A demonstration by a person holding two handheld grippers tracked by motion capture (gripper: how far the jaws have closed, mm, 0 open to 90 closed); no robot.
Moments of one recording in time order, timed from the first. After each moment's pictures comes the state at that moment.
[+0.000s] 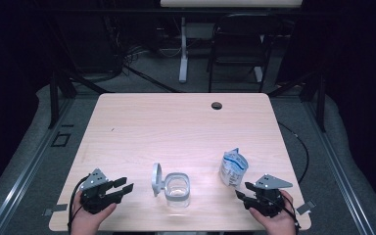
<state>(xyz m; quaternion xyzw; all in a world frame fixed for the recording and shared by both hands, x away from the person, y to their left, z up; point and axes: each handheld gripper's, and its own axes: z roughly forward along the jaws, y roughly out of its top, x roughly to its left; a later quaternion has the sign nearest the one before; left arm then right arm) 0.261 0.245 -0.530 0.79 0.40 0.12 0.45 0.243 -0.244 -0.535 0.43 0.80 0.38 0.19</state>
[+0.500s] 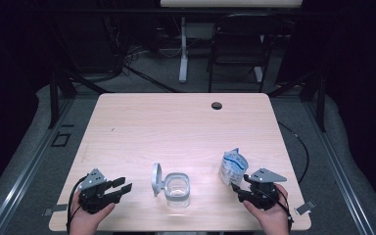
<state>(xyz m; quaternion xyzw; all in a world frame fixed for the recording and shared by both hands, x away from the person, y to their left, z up) 0.261 0.249 -0.531 0.79 0.40 0.12 0.45 0.258 -0.229 -0.529 0.44 0.78 0.38 0.21</state>
